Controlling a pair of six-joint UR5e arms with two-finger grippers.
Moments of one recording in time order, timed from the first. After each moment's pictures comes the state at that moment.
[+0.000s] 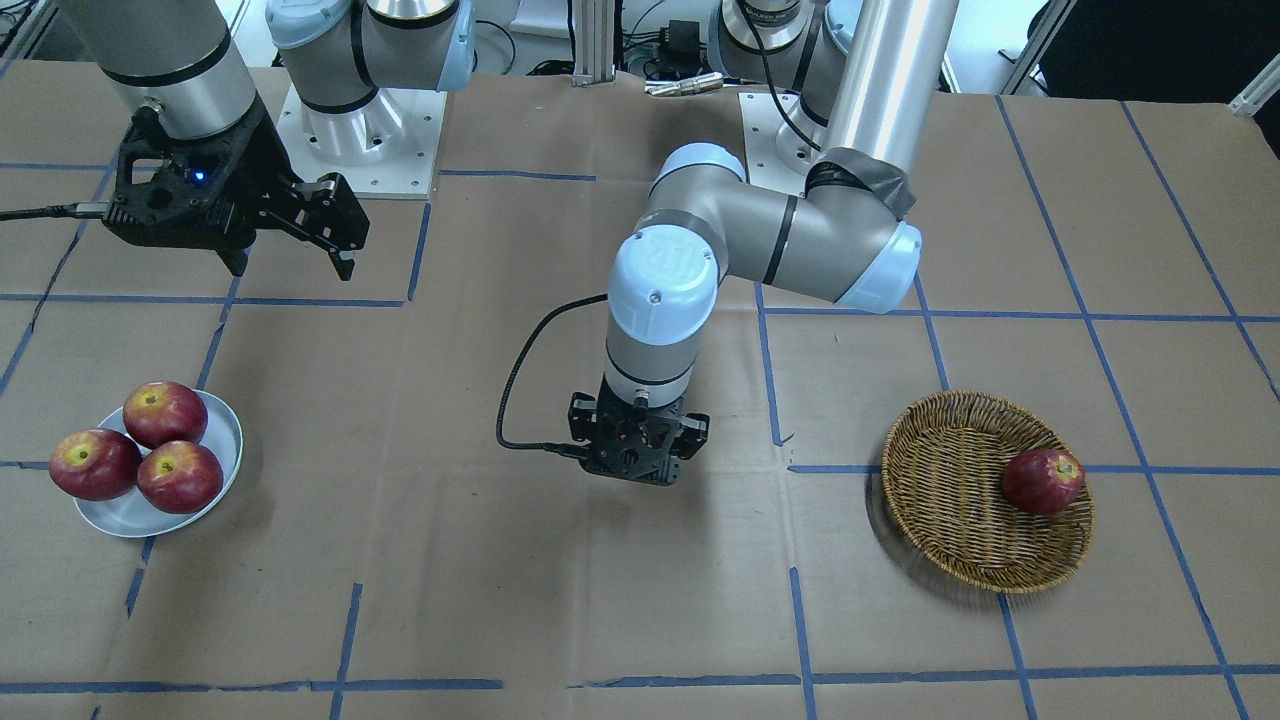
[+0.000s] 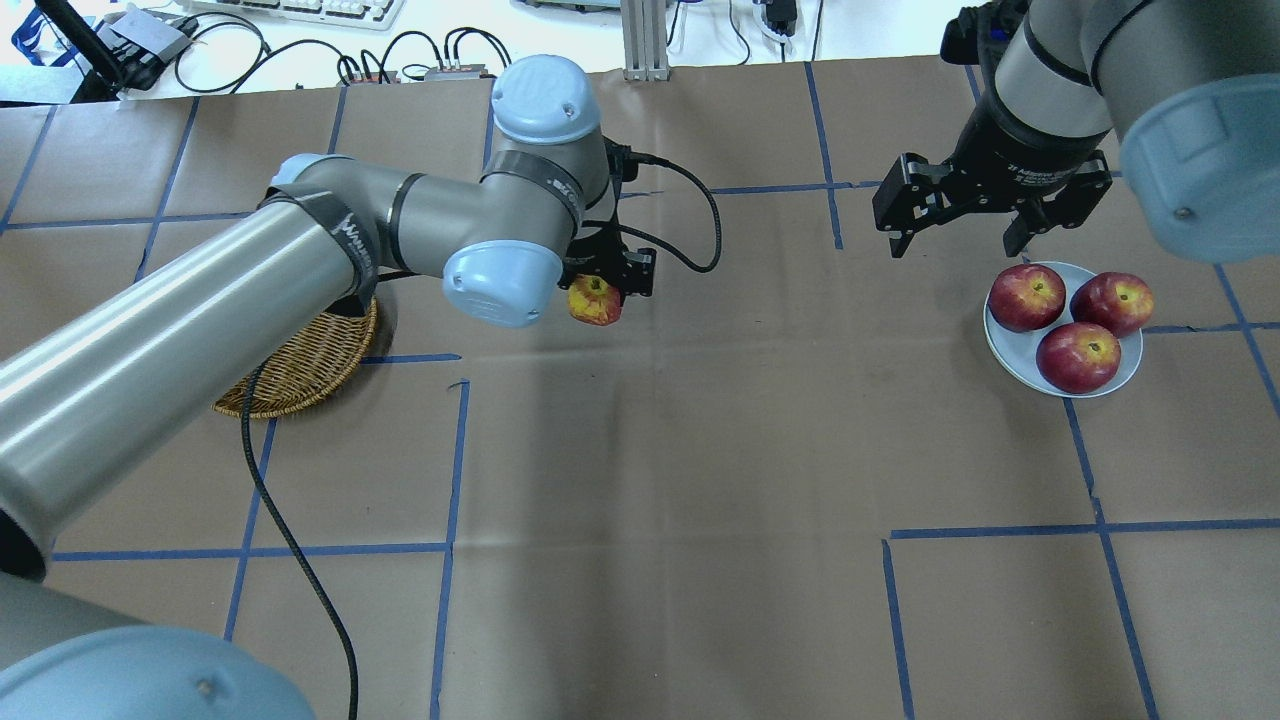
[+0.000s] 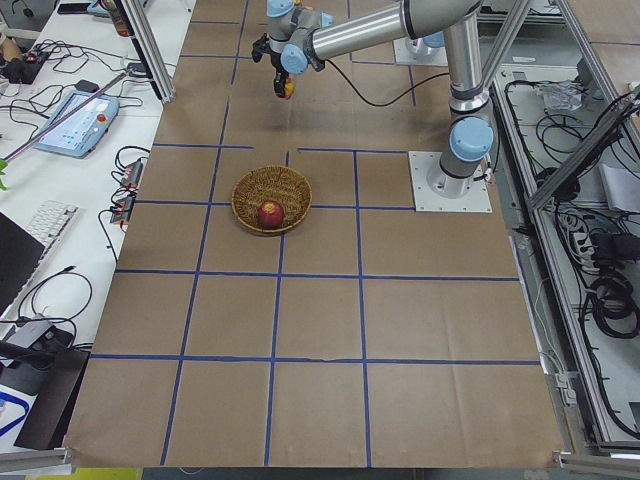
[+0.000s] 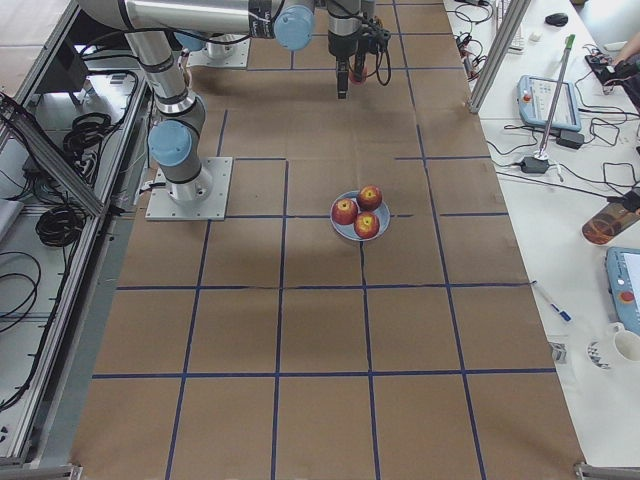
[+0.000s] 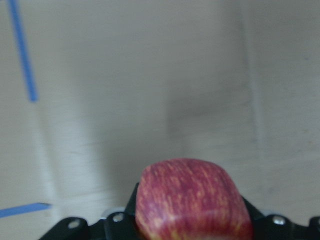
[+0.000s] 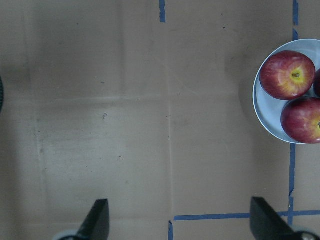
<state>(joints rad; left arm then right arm) -1.89 -2.05 -1.62 -1.01 1.56 -0.14 1.54 -1.61 1.68 -1.68 -1.56 0.01</state>
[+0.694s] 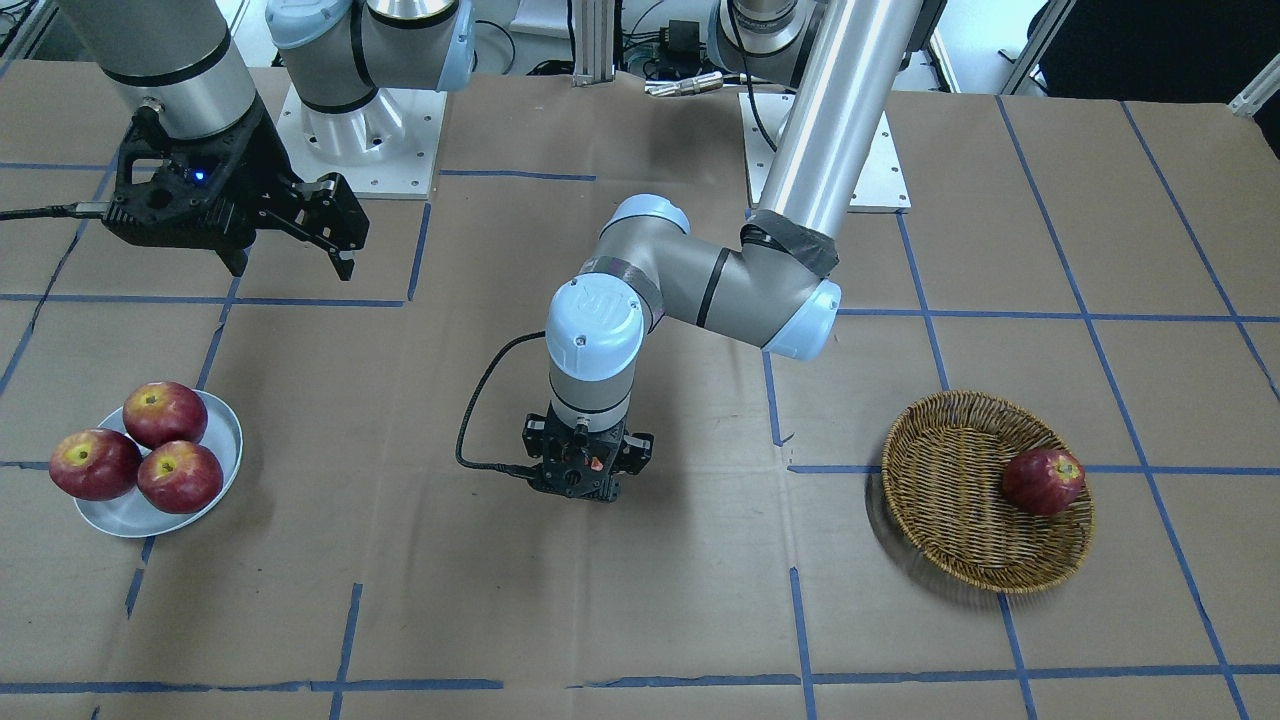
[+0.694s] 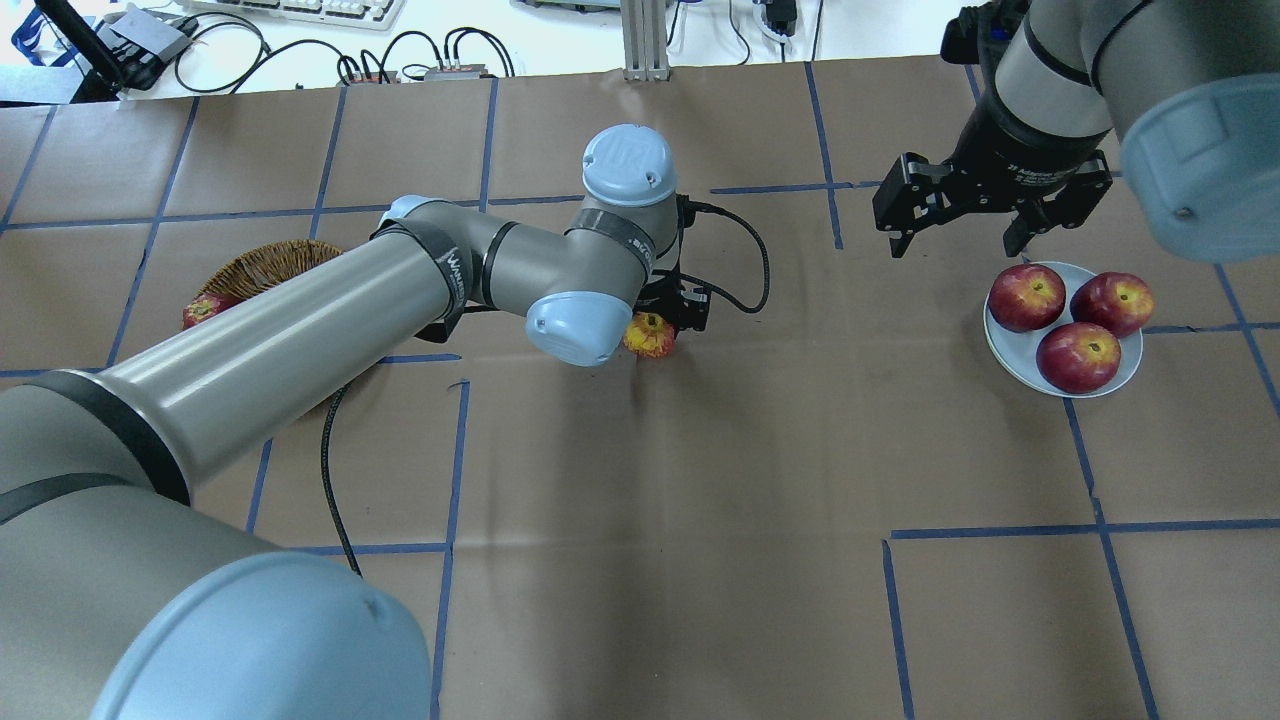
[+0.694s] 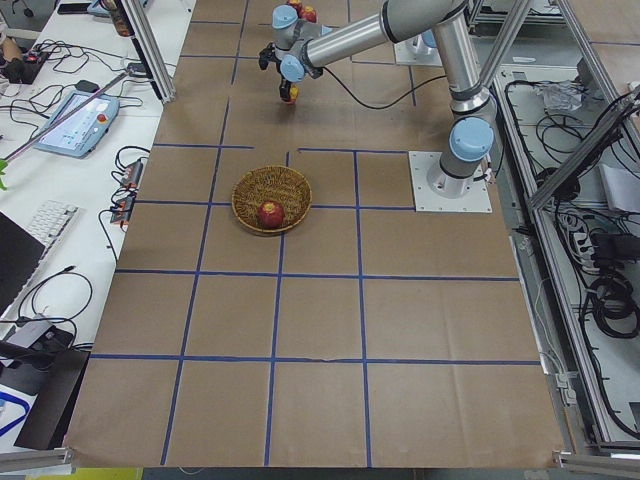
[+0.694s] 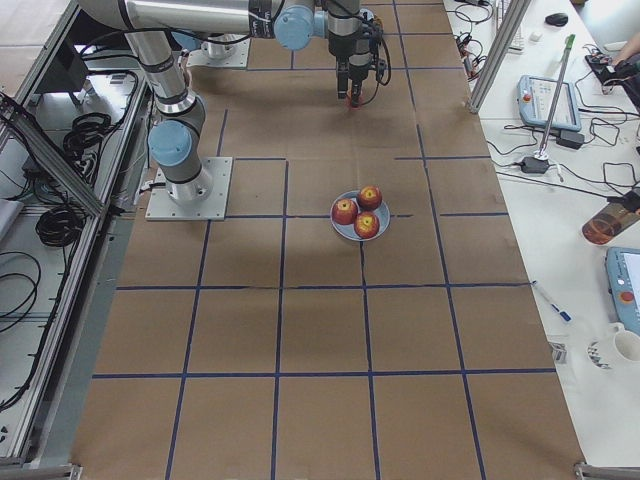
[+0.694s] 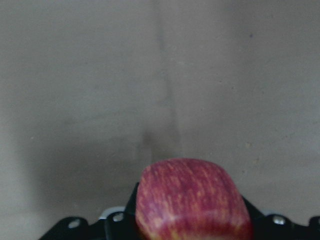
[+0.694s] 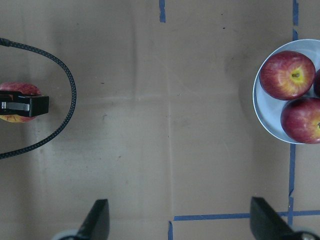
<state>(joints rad) -1.95 -2.16 -1.61 -0.91 1.55 -0.21 1.54 -1.61 1.68 -1.68 -1.56 0.01</state>
